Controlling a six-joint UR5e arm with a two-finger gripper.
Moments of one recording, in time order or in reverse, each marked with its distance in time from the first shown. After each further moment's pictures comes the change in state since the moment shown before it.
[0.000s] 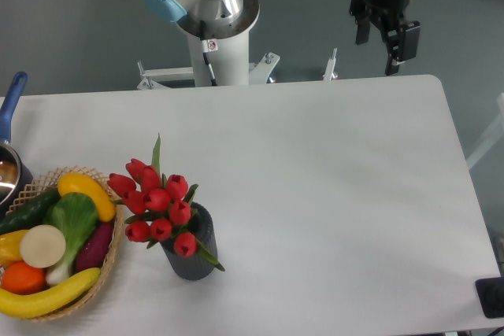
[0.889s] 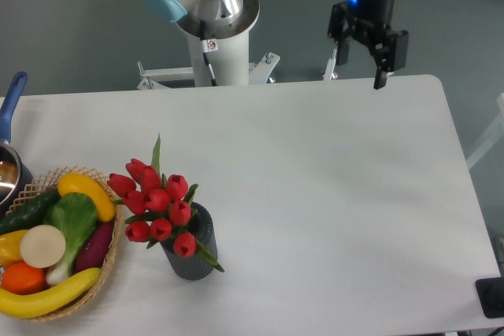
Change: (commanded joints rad) arm -0.003 0.051 -0.190 0.216 -0.215 -0.372
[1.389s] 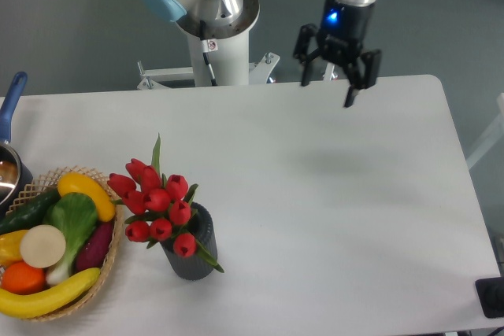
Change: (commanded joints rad) arm -0.040 0.000 -0.127 0.002 -0.324 -0.189
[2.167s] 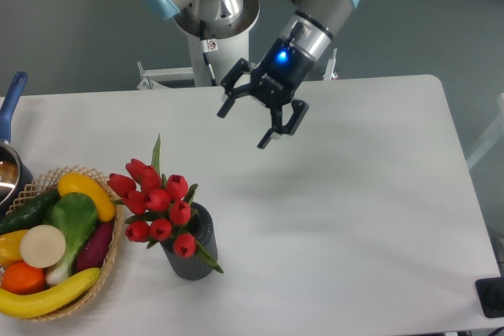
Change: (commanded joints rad) arm -0.113 -0.124 -0.100 0.124 -0.441 0.006
